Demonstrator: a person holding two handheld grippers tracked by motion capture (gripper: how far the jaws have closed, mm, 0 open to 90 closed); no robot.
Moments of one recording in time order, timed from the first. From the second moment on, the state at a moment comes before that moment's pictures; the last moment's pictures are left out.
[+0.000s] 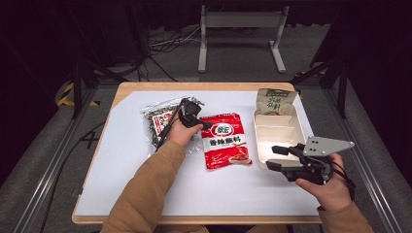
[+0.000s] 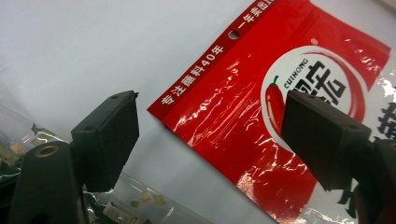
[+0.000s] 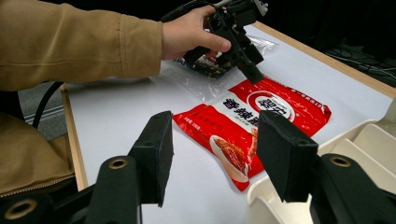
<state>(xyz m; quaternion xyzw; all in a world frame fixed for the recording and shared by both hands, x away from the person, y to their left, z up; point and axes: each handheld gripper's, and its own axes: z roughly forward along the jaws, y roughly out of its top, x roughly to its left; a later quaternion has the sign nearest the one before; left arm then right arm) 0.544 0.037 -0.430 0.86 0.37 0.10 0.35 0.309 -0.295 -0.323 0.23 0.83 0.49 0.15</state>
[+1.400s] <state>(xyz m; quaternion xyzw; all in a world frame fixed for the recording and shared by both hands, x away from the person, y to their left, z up) 0.540 0.007 -0.431 0.88 0.36 0.15 0.27 0.309 -0.298 -0.322 0.22 0.82 0.52 0.13</state>
